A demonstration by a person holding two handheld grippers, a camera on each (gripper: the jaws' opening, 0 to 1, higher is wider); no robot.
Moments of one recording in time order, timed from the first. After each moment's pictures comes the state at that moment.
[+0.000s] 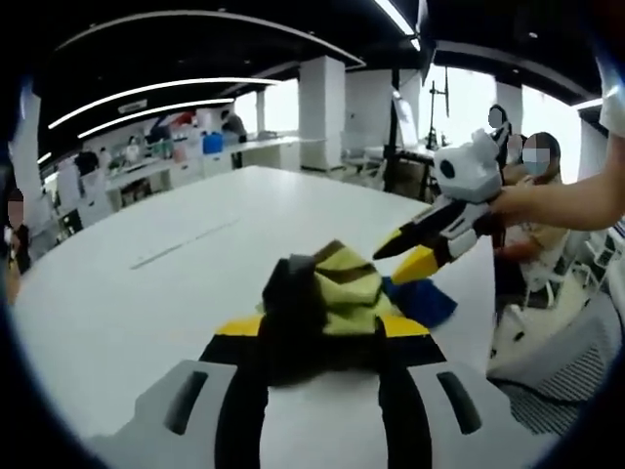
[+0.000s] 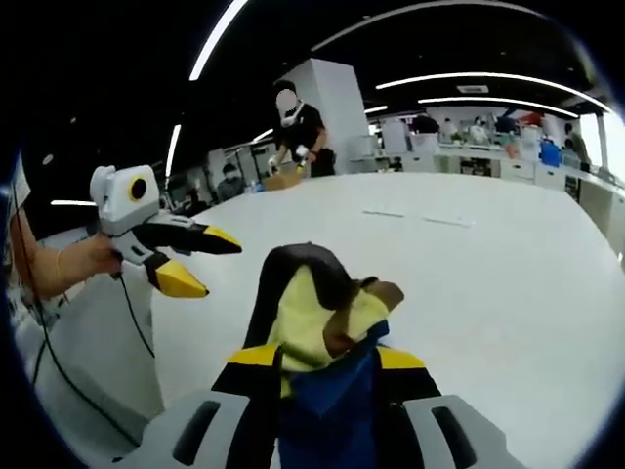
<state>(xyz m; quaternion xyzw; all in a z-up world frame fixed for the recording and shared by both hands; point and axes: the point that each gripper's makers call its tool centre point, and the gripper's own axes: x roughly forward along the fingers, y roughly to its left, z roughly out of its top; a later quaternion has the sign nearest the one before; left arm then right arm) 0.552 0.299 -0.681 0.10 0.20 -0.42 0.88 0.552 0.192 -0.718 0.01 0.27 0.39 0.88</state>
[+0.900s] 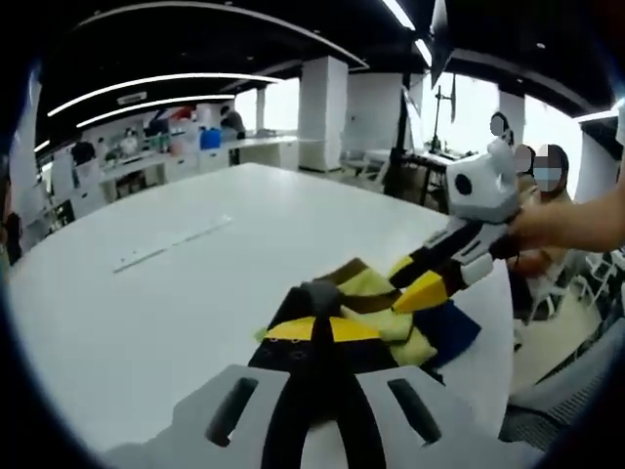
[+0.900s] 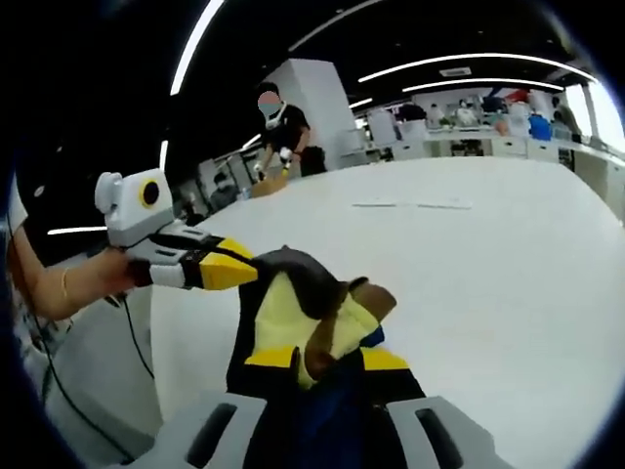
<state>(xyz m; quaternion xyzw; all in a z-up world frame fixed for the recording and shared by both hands) 0.593 0.276 -0.694 0.07 0.22 -0.42 0.88 0.569 0.202 -0.730 0.07 0.29 0.38 0.88</state>
